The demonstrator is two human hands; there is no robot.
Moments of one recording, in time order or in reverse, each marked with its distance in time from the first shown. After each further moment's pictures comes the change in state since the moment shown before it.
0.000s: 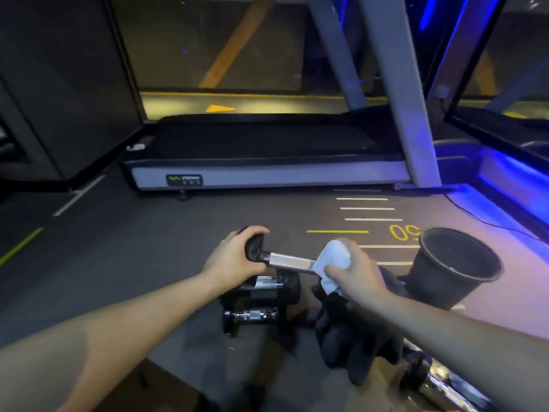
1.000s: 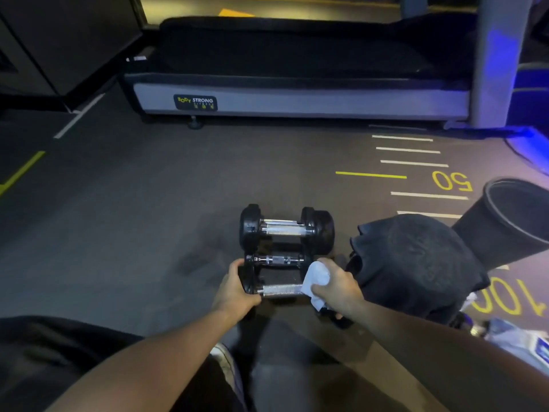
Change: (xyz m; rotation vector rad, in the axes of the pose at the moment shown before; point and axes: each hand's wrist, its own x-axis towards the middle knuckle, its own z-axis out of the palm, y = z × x) left_hand -0.068 -0.173 0.132 -0.279 -0.104 -0.582; right_hand -0.006 0.054 0.165 -0.205 -0.440 0.186
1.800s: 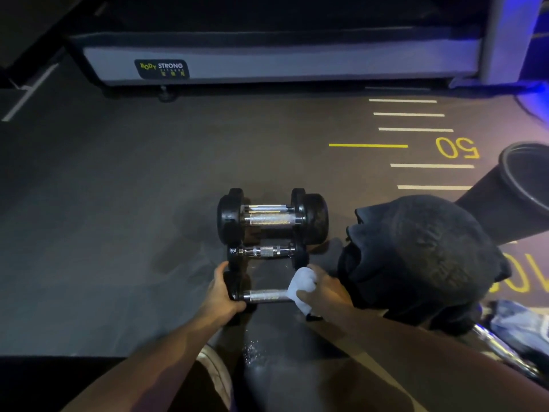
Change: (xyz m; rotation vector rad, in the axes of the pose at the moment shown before) left_hand 0.055 -0.049 0.032 0.057 -0.160 -0.110; right_hand 0.059 0.046 0.052 -0.048 -0.113 0.081
